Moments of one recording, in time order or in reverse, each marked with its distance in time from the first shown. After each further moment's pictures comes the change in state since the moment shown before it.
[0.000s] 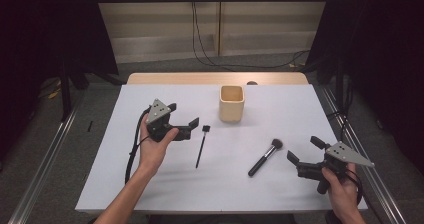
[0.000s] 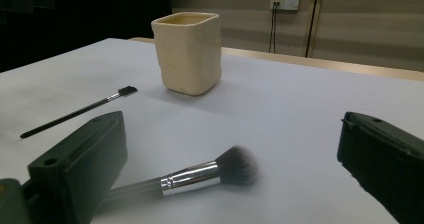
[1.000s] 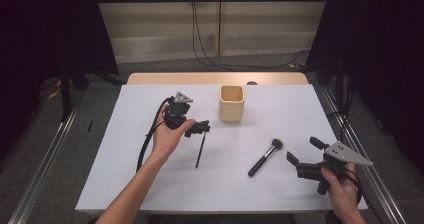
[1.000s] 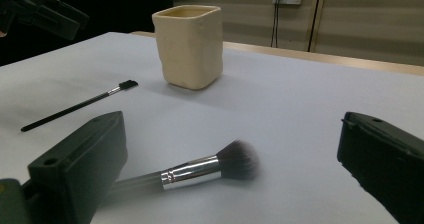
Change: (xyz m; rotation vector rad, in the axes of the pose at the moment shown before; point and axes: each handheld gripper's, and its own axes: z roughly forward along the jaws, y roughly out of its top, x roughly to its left) left arm -0.003 0.017 0.051 0.442 0.002 -0.008; right arm 0.000 -0.001 0.001 0.027 0.009 -0.005
